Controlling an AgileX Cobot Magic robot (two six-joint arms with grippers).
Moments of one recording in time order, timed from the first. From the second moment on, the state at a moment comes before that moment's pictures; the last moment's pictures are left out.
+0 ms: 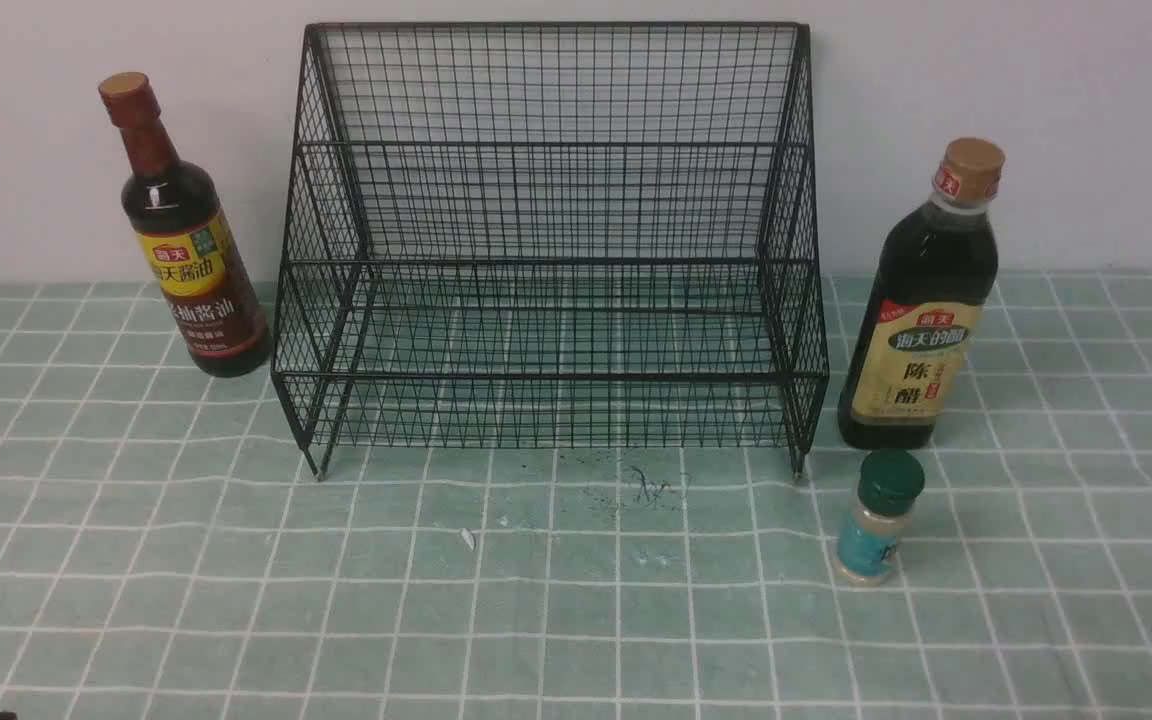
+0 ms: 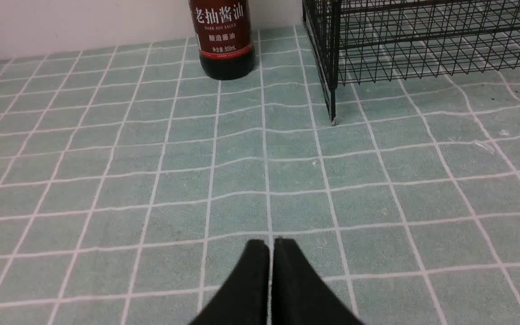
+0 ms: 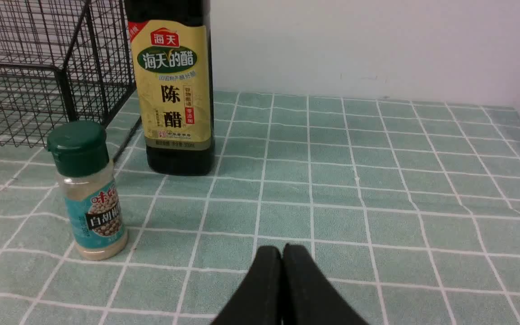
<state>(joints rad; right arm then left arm) 0.00 -0.01 0.02 0.01 0.38 -0.02 -0.03 -0.01 0.03 -0.02 0.38 0.06</state>
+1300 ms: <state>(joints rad) 0.00 -0.01 0.03 0.15 0.00 0.16 -0.03 -0.01 0.03 -0.02 0.38 0.06</state>
